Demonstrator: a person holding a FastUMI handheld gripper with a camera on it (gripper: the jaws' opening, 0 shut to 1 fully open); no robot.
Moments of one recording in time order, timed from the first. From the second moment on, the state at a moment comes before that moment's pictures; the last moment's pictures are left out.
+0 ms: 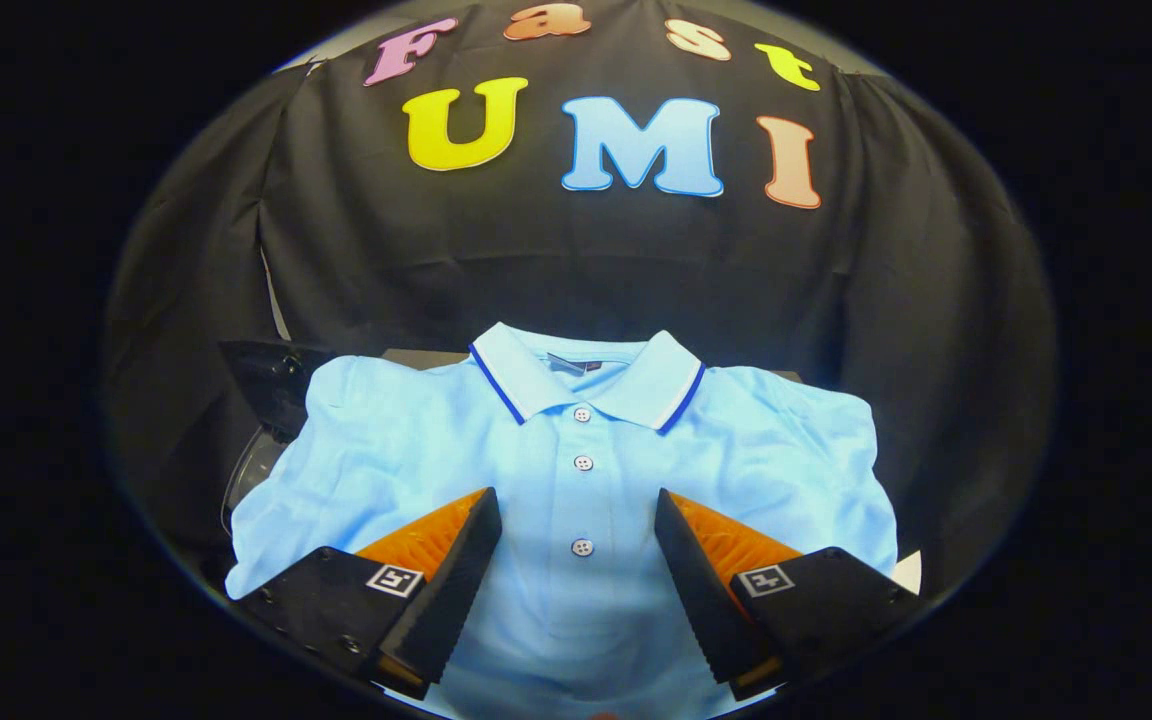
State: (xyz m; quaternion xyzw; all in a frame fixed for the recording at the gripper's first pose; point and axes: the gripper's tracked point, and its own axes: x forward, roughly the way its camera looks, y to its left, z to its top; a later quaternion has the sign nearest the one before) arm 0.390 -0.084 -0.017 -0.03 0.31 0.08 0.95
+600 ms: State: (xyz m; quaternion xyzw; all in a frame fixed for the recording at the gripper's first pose) arm 0.391 -0.080 -0.016 -0.04 0.32 0.09 0.94
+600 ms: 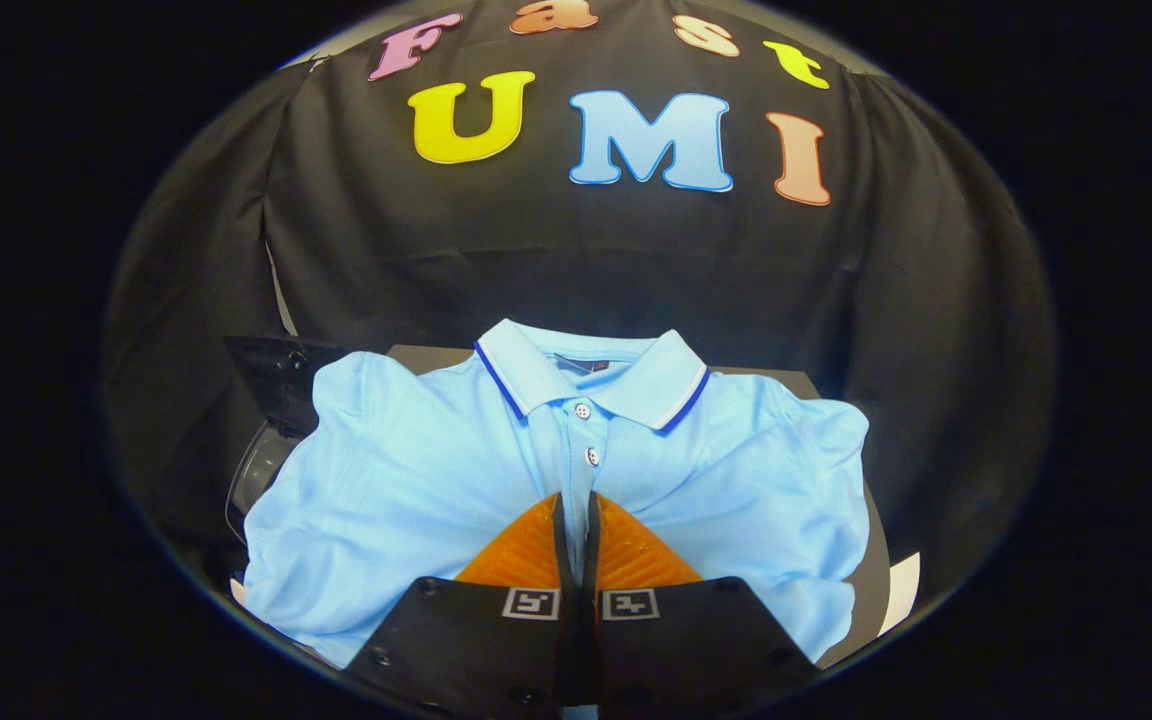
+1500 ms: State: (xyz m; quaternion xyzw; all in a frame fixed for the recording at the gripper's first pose) arm 0.389 -0.073 0.070 0.02 0.25 0.09 0.96
